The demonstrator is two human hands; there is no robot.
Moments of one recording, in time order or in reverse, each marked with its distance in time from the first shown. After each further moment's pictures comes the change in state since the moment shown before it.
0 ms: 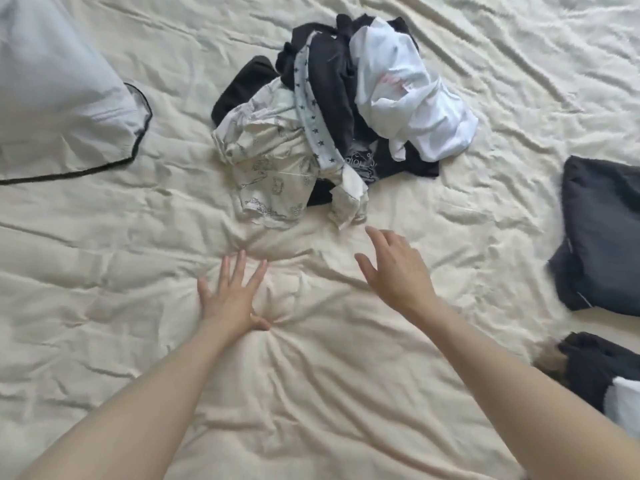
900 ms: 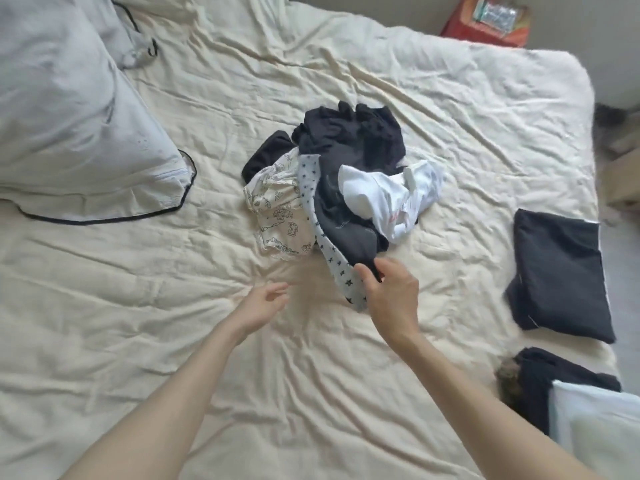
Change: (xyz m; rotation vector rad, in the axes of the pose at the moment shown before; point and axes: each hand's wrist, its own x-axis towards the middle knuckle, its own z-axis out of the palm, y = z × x) left_hand -0.073 0.003 -0.084 -1.091 -0.019 0.054; right_hand -0.051 -0.080 -0.094 0.641 0.367 0.272
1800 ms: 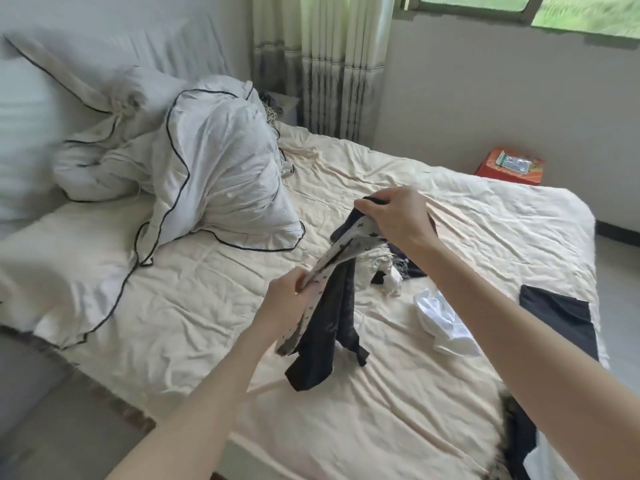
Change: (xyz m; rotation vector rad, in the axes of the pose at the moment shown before) left_hand -0.346 0.039 -0.041 0.081 0.634 0.501; right_hand -0.171 -0.258 -0.169 0.147 -0.199 -0.426
